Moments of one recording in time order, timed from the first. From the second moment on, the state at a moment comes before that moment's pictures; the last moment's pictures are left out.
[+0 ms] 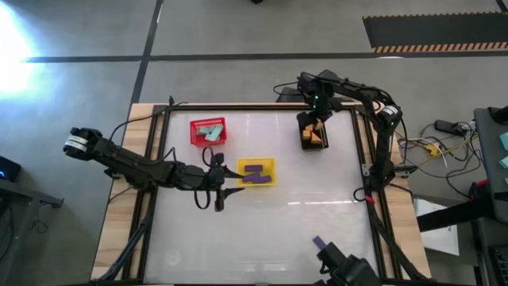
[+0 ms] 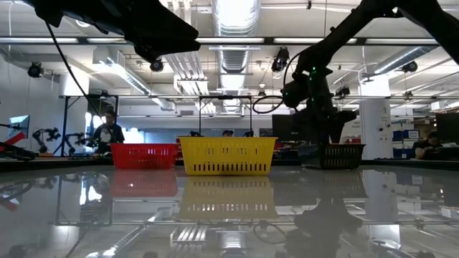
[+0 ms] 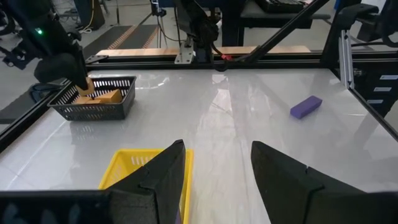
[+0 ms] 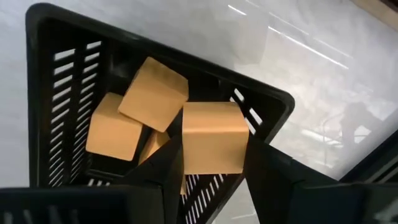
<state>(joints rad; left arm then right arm) -0.26 1.22 0.63 0.32 -0.32 -0.07 -0.88 1.99 1.53 -1.26 -0.03 0.26</state>
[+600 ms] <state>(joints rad) -0.26 1.22 0.63 0.32 -0.32 -0.07 -0.85 1.94 1.53 -1.30 -0.03 0.26</state>
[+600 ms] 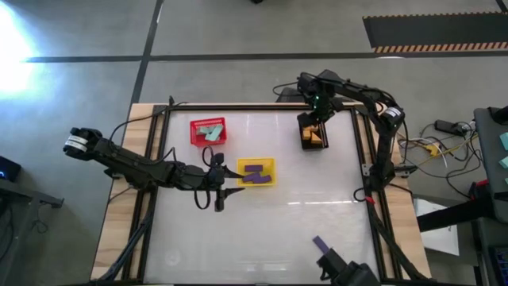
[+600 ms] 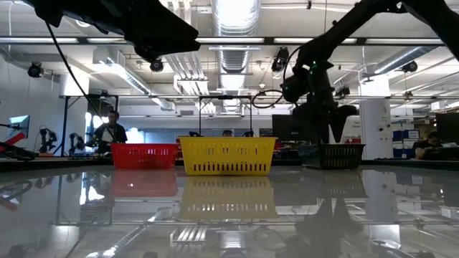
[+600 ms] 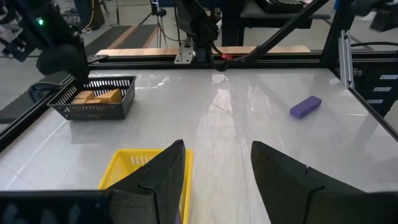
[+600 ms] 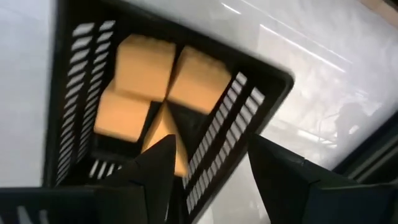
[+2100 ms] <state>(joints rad) -0.26 1.22 0.63 0.30 -0.32 -0.10 0.50 1.70 1.27 -1.20 -0.02 1.21</state>
